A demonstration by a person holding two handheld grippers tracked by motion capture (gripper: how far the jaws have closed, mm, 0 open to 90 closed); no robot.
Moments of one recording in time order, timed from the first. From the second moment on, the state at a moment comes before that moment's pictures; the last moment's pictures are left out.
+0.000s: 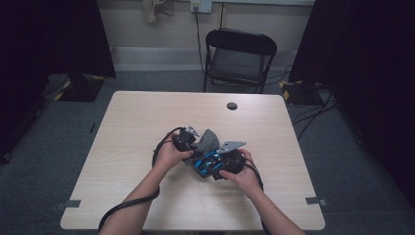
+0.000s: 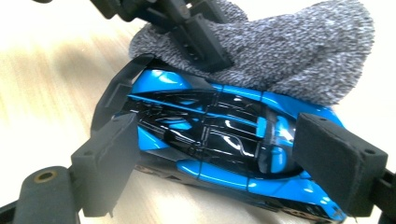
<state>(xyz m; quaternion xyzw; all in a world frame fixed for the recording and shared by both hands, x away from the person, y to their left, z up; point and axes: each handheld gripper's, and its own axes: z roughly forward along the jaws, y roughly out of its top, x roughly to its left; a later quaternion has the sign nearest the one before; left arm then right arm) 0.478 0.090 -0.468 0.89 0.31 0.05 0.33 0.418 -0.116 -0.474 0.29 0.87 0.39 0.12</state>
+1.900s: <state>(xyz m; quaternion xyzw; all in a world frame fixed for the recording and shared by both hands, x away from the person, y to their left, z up) 0.501 0.061 -0.462 0.89 0.30 0.05 0.33 0.419 -0.124 -0.484 0.29 0.87 0.37 0.12</state>
